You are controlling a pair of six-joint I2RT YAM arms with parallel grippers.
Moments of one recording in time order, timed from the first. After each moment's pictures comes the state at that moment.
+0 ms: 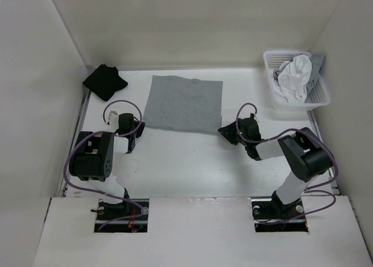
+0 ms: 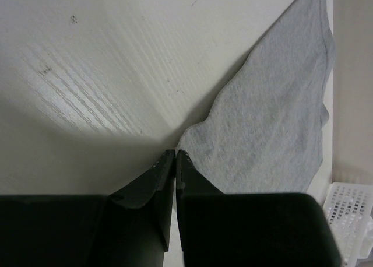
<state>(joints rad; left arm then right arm) -0.07 1.67 0.53 0.55 -0.12 -1.18 0.41 1.68 0.51 0.63 0.00 1.17</state>
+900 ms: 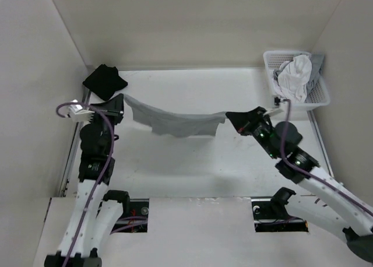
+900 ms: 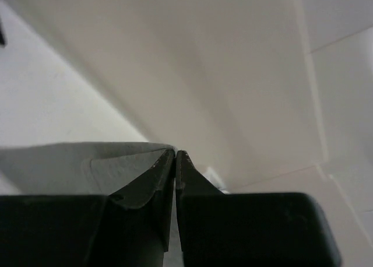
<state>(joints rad) -0.10 0.71 0.59 0.17 -0.17 -1.07 0.66 0.84 0.68 0.12 0.15 0.88</state>
